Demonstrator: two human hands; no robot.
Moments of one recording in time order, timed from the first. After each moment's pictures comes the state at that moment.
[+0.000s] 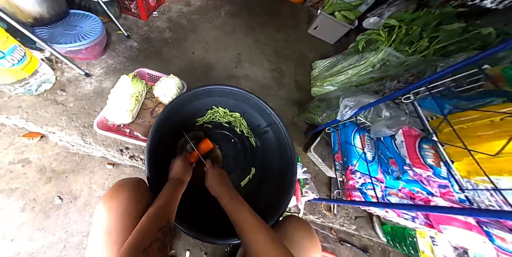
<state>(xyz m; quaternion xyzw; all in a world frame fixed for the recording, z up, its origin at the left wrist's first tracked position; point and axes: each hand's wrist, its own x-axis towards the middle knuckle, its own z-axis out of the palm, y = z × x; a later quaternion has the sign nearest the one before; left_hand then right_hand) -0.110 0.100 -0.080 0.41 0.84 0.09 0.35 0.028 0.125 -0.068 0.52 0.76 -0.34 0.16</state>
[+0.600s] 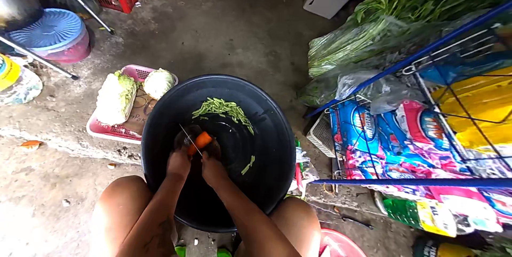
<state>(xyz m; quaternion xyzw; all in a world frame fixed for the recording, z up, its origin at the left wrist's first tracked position) -0.105 0.102 -0.075 0.47 0.83 0.03 0.30 0.025 0.124 -0.088 0.54 0.75 -0.38 0.11</state>
